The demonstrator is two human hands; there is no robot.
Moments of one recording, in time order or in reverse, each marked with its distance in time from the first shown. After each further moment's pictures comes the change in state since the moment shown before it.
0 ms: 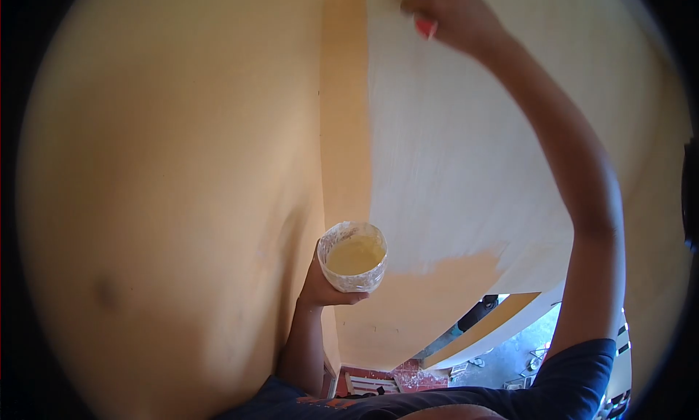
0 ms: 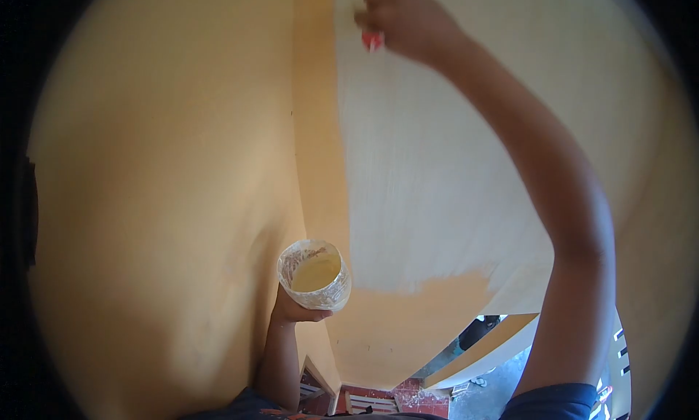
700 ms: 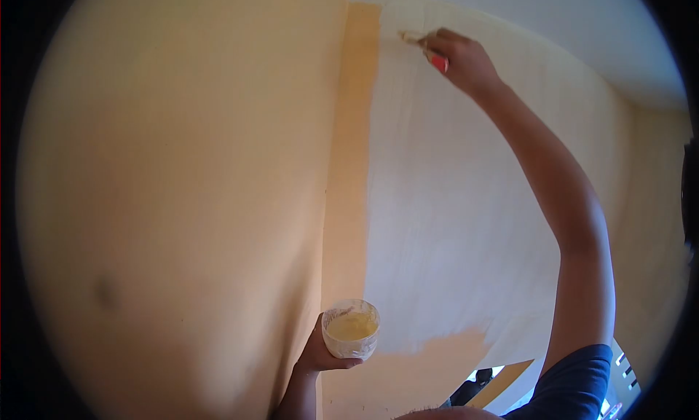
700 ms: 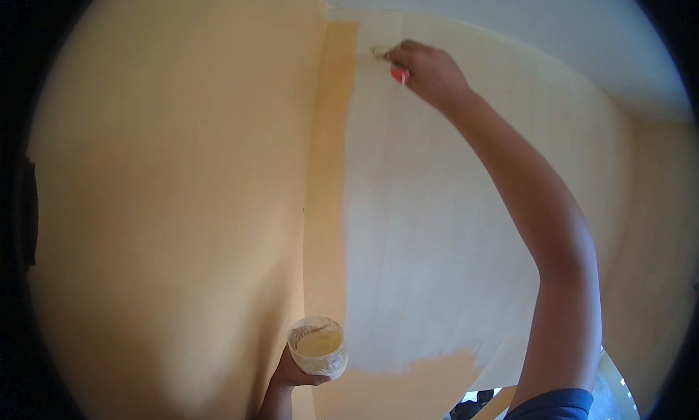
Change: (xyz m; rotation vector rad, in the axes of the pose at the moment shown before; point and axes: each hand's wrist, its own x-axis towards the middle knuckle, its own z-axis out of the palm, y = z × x) left_hand 0.002 -0.005 -0.003 0.053 -0.066 0.102; right_hand 0.049 0.076 -0.053 0.002 0.383 0.011
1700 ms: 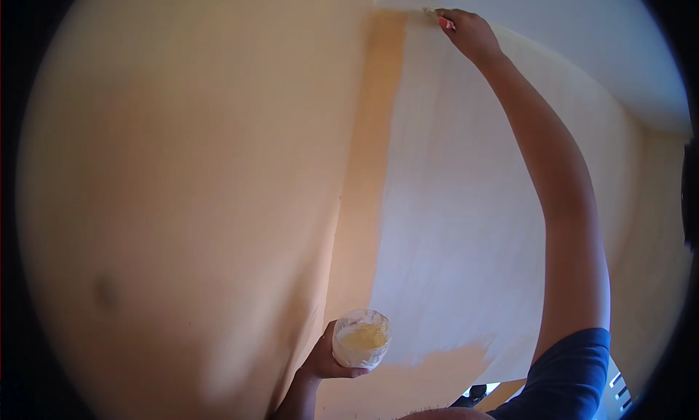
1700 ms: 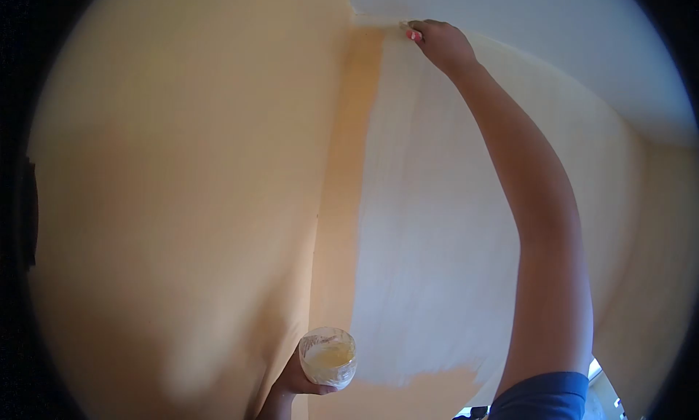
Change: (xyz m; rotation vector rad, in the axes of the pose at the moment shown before) left_hand 0.003 -0.006 -0.004 0.005 -0.081 0.062; right_hand 0.086 0.059 0.042 -0.096 0.059 0.158
